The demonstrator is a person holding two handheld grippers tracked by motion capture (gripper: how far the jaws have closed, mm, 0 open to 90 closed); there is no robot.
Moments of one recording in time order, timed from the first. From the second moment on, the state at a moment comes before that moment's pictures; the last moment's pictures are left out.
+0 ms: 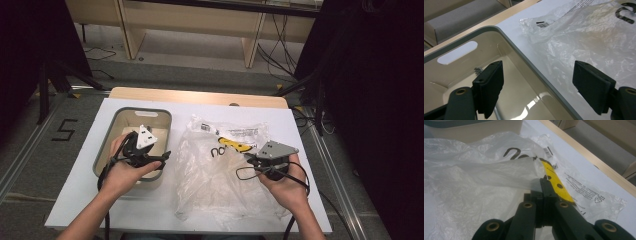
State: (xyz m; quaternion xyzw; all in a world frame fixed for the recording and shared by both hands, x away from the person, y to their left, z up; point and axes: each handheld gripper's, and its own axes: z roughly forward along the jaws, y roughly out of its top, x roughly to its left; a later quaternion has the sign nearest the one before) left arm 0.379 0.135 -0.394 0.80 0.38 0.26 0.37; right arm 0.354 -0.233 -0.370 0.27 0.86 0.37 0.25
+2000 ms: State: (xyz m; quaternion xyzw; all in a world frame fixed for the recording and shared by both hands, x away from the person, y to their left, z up) left arm 0.485 0.170 -0.463 0.79 0.57 0.15 0.19; right arm 0.354 -0.232 -0.372 0.27 0.86 0.36 0.24
